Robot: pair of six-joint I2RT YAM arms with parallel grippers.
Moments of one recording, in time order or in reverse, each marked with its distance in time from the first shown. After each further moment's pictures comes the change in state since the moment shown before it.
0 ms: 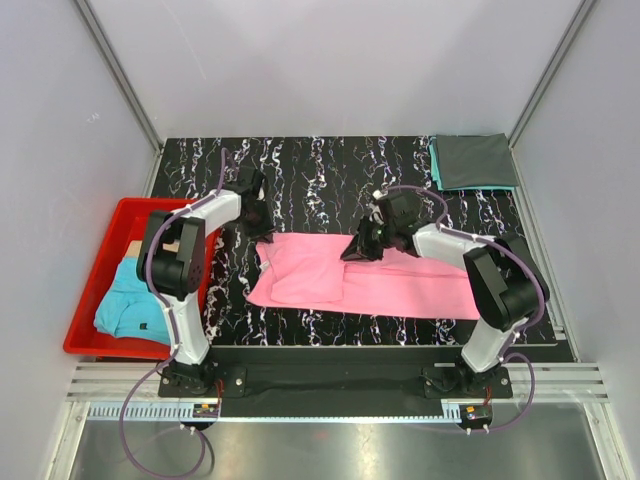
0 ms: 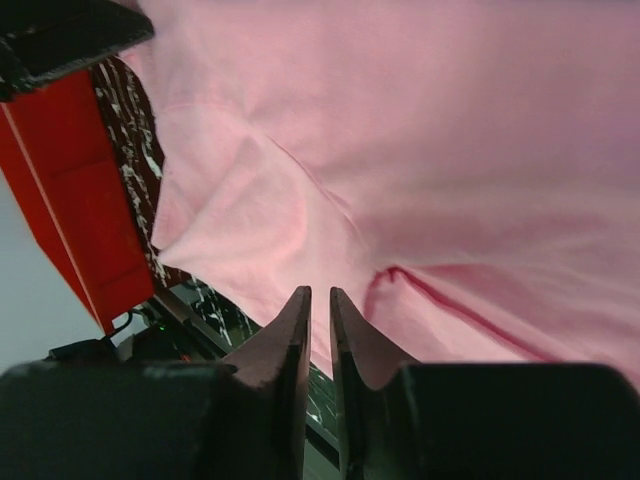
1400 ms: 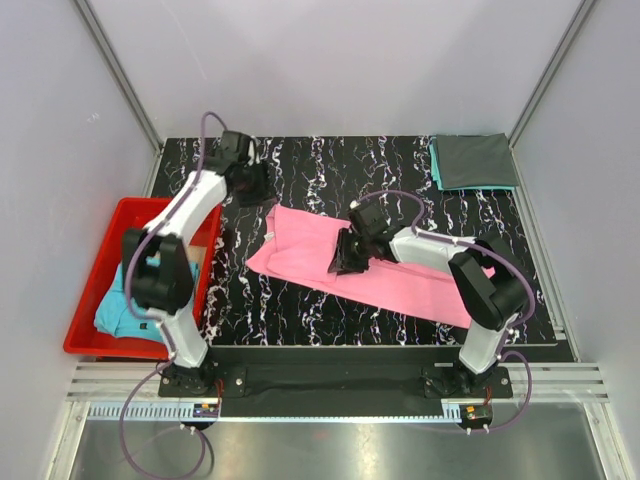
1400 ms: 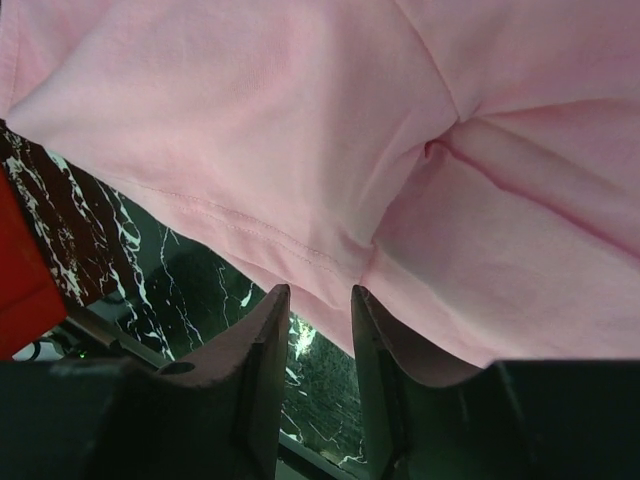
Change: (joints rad) left arm 0.011 -0.078 0.267 -0.104 0.061 0.079; right arm 0.182 0.063 0.106 -0.137 0.228 0.003
